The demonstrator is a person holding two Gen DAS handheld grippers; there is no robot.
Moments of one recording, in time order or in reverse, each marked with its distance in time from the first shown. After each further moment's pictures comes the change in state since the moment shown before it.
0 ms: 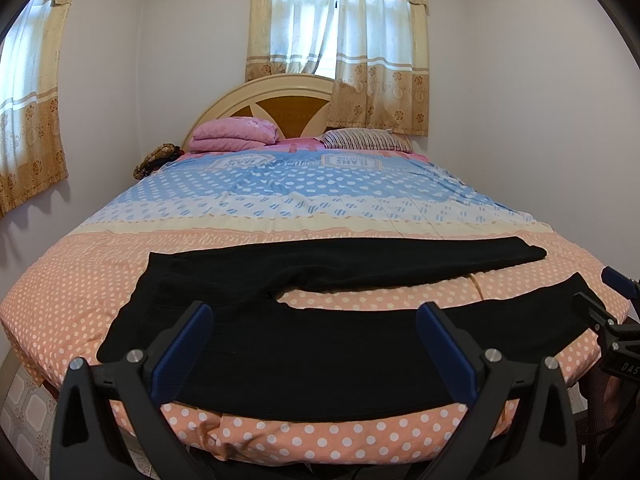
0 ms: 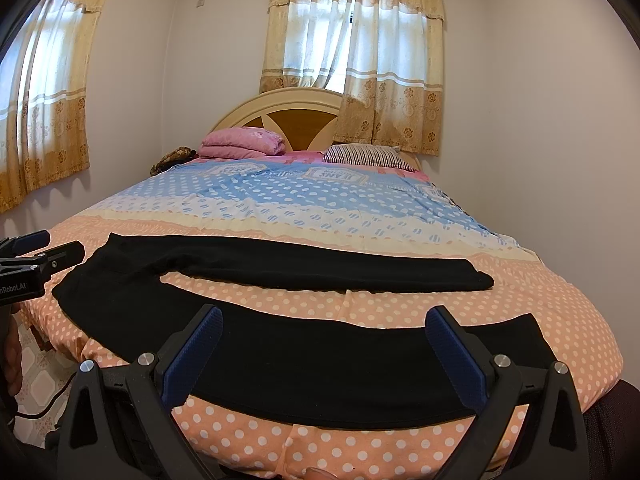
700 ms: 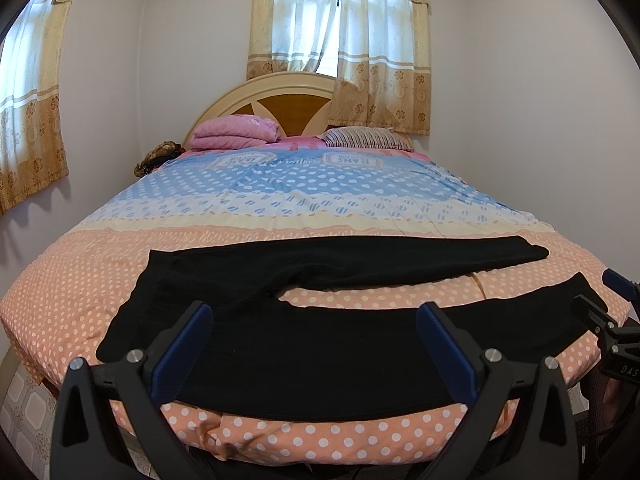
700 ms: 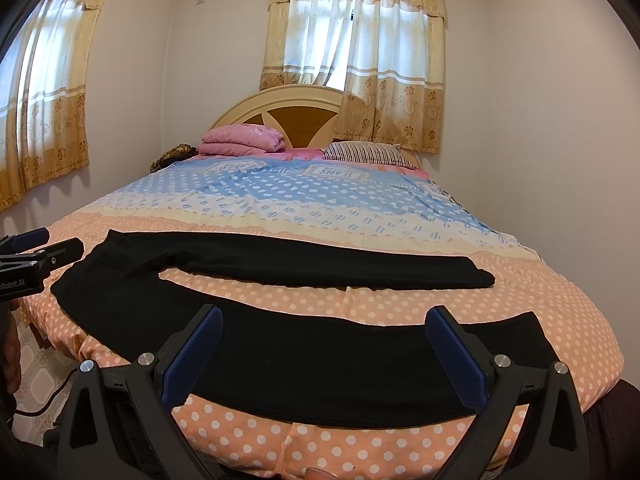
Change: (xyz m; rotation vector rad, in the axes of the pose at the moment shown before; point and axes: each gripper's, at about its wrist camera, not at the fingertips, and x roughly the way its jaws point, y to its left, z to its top) left arm 0.002 0.001 -0.001 -0.005 0.006 0.001; right arm 0.001 0.001 -0.004 -0.002 0.009 0.002
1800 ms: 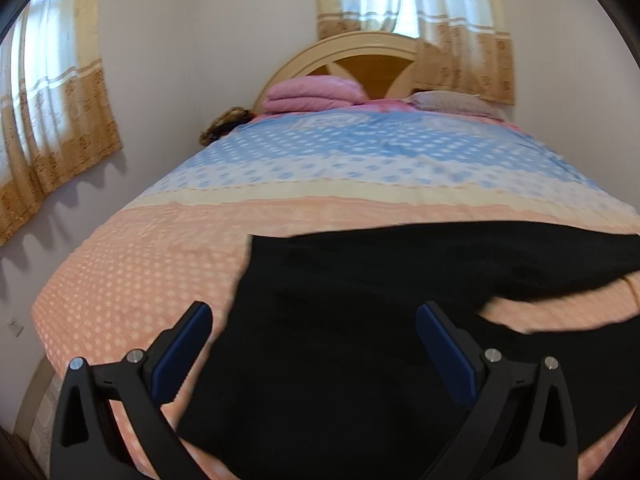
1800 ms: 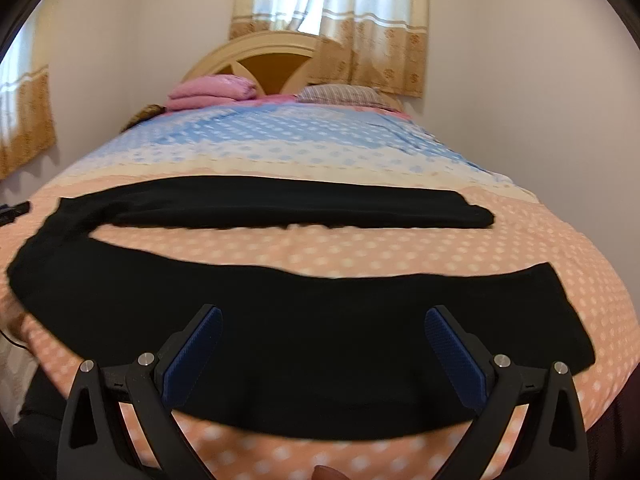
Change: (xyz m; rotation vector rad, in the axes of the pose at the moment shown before) left arm 0.131 0.163 0.007 -0.026 0.127 0.288; right arm 0.098 -0.059 -0.030 0.039 0.216 -0.085
